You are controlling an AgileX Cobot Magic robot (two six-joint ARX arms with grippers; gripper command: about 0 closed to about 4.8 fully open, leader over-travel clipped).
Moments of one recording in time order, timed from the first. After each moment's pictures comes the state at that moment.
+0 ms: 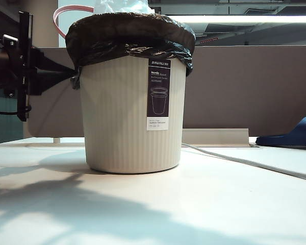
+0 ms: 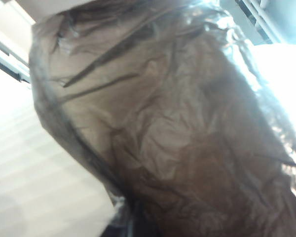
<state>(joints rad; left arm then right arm) -0.11 1.59 0.51 1.26 0.65 -1.21 1.03 1.59 1.75 -0.84 -0.02 -0.50</state>
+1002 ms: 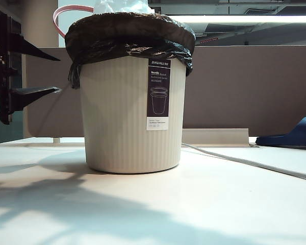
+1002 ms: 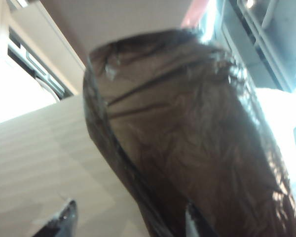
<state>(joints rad) 0.01 1.59 0.49 1.26 0.74 -1.34 1.03 1.59 1.75 -0.83 0.02 -0.49</state>
